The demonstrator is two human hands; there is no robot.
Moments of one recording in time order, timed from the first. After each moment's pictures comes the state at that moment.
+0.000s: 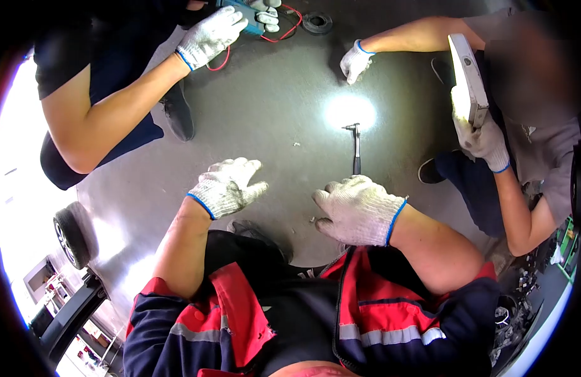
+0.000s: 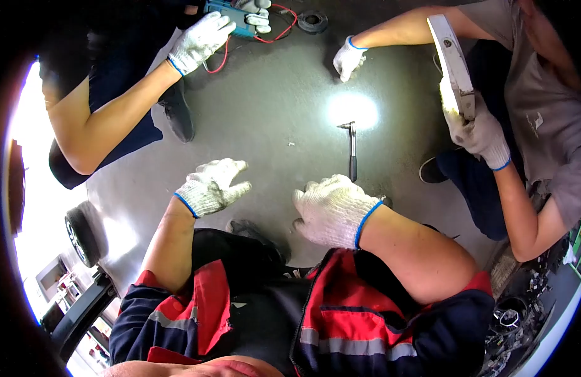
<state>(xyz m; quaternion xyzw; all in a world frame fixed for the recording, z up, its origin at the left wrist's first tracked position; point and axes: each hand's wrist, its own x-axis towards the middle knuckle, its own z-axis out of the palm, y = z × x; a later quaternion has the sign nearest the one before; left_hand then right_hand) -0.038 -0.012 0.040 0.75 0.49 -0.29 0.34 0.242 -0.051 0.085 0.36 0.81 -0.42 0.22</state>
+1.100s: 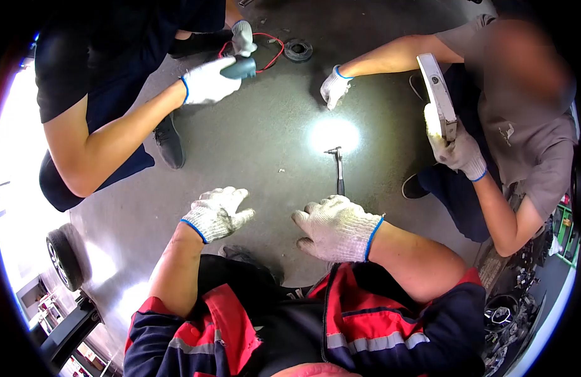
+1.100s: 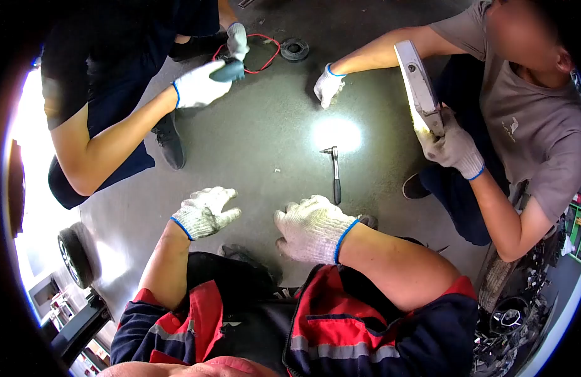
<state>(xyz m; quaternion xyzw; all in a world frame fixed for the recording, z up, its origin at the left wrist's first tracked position) -0.038 -0.012 0.040 0.74 0.49 -0.29 0.36 0.236 -0.047 0.093 0.38 0.80 -0.41 0.21</state>
